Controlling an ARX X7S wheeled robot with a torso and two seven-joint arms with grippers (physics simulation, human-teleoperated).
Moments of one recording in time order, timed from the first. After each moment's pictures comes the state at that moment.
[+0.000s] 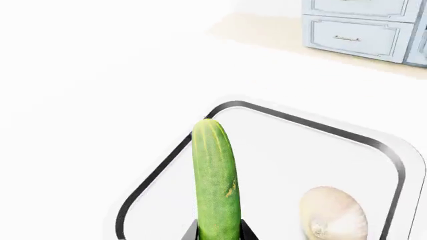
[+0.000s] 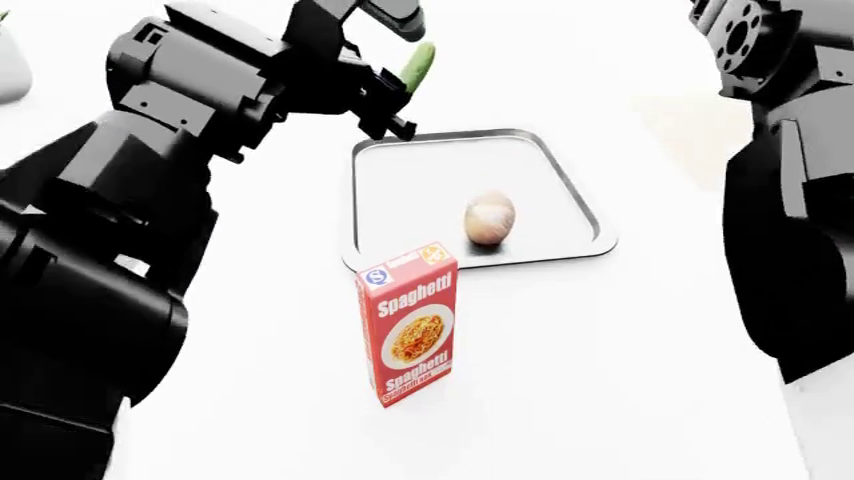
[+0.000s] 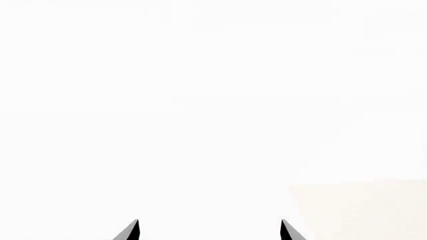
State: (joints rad) left arm -1.76 -0.02 1.06 -1.28 -0.63 -0.52 0.65; right arm 1.81 0.14 0.06 1.31 0.03 0.34 -0.19
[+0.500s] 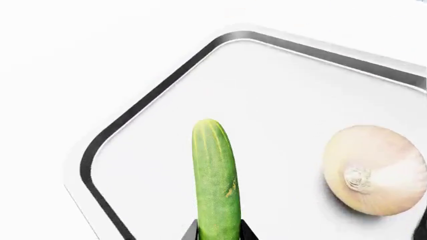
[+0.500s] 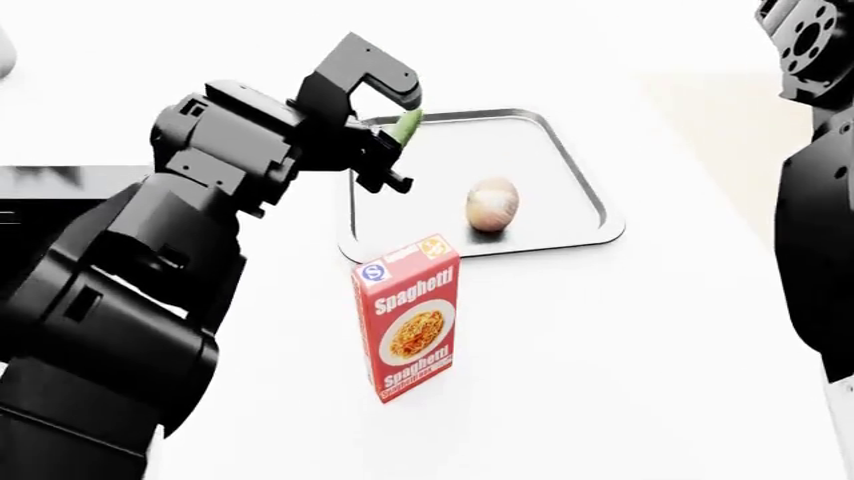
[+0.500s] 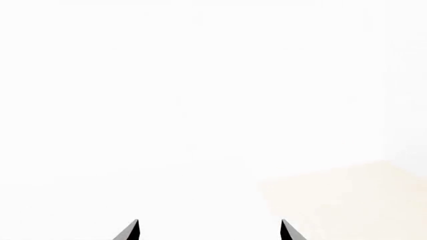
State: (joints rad) left arm -1.63 0.00 0.94 -1.31 -0.48 -0.52 0.59; right arm 1.81 0.23 0.13 1.31 0.01 0.30 -0.16
